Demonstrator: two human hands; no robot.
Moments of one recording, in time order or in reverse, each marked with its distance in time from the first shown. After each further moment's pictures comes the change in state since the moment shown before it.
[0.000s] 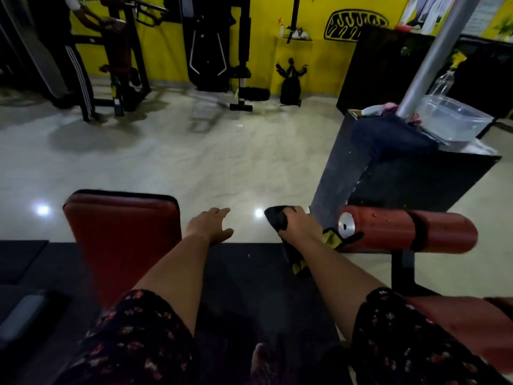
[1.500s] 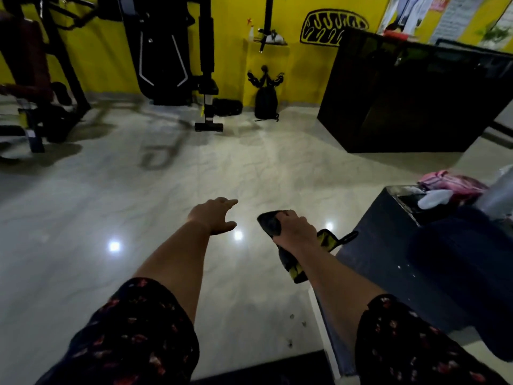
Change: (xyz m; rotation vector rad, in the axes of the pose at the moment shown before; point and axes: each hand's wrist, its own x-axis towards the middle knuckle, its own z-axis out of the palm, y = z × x) left_hand 0.737 -0.031 -0.206 0.099 0.014 0.257; right_hand 0.701 0.006 -0.081 -0.133 -0.011 0.085
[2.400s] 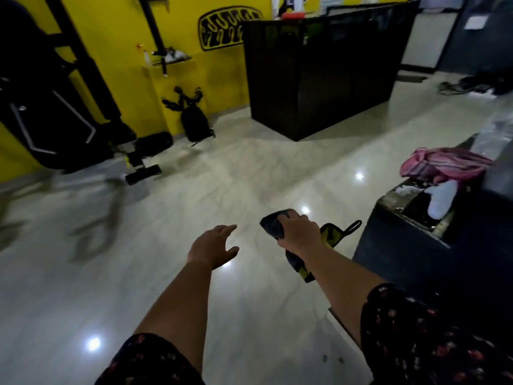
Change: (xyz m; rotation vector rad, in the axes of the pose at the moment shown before) left_hand 0.303 0.026 -0.023 0.013 0.005 0.292; right_hand 0.240 0.107 -0.022 0.067 0.087 0.275
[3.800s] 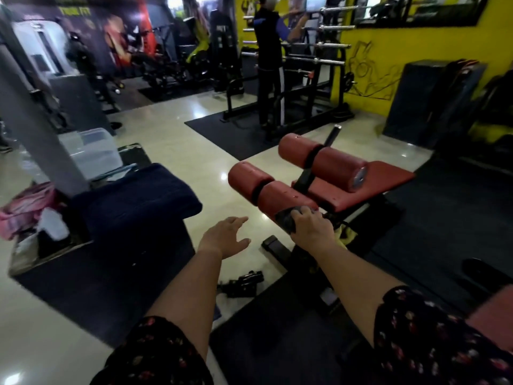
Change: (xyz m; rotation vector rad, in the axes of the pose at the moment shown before) left_hand -0.238 0.460 0.082 0.163 -0.291 1.669; right_hand -0.578 0.077 -0.006 -0.003 0.226 1.694
